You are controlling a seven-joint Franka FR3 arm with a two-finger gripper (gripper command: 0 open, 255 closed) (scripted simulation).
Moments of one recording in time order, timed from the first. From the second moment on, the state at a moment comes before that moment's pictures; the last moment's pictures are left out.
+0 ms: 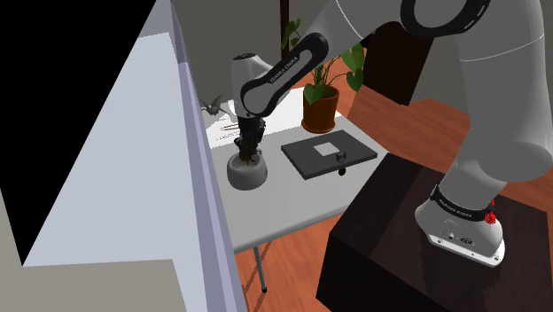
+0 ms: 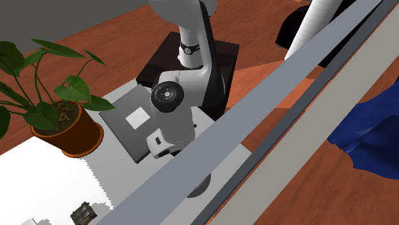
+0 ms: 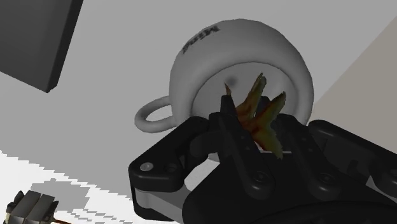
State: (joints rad) arm 0.12 0.52 0.19 -1.81 -0.05 2.35 0.29
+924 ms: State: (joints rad) arm 0.12 0.49 0.20 -1.81 -0.05 2.33 0.28
